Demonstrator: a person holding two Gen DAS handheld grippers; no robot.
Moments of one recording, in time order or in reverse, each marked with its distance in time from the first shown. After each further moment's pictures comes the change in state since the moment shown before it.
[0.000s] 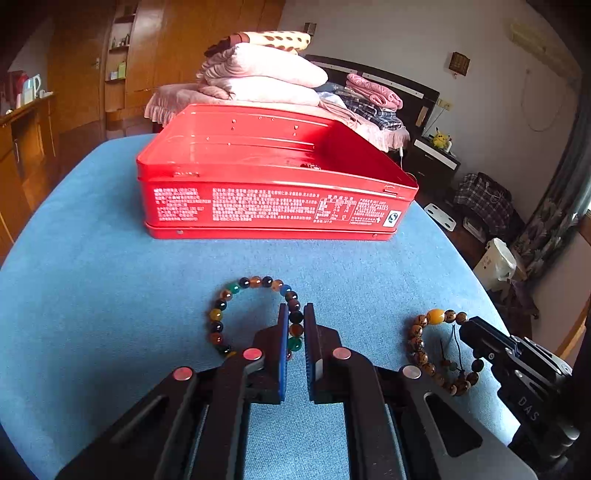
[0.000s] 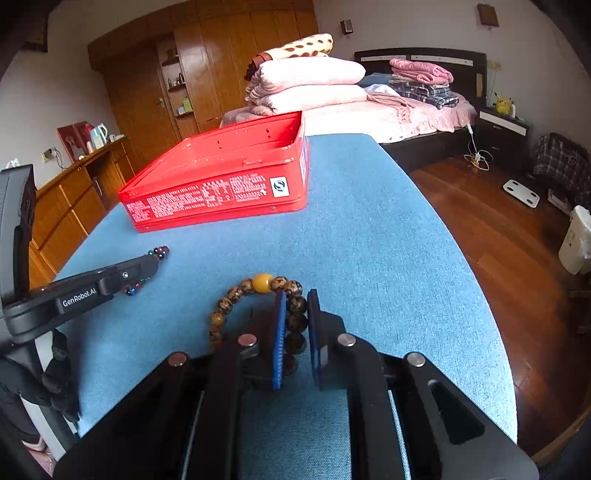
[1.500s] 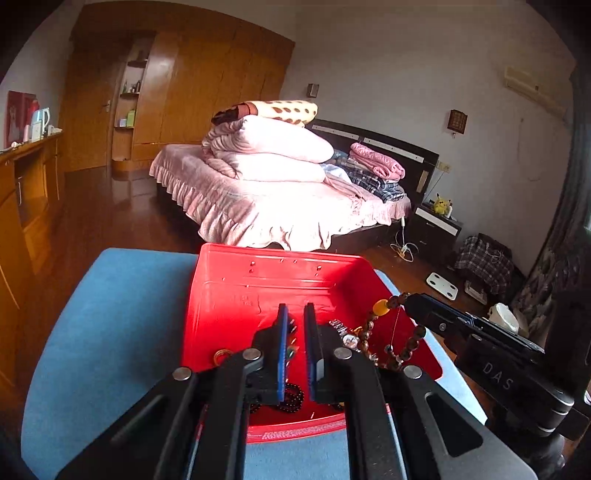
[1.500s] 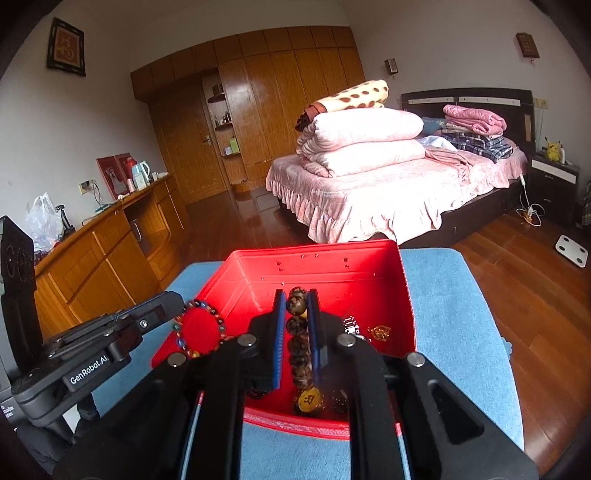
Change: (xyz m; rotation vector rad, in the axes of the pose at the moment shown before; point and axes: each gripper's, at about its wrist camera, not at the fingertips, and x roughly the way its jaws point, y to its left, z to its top) left arm 0.009 0.041 0.137 -0.013 -0.230 -0.003; right arm 0.073 0.051 0.167 -0.059 -0.132 0.163
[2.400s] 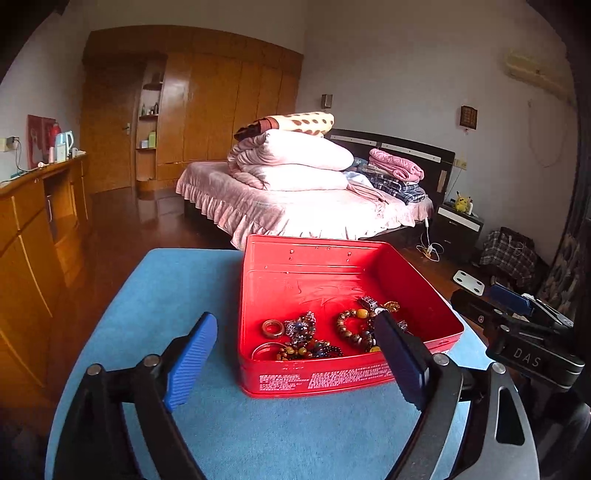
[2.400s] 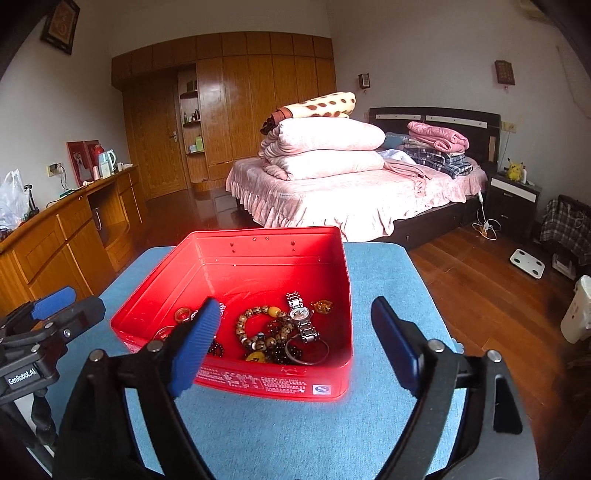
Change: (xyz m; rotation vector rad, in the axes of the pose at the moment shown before) left arm -0.067 0.010 -0.040 0.053 -0.084 0.119; right arm -0.041 0.000 -0.037 -0.061 -0.060 -0.188
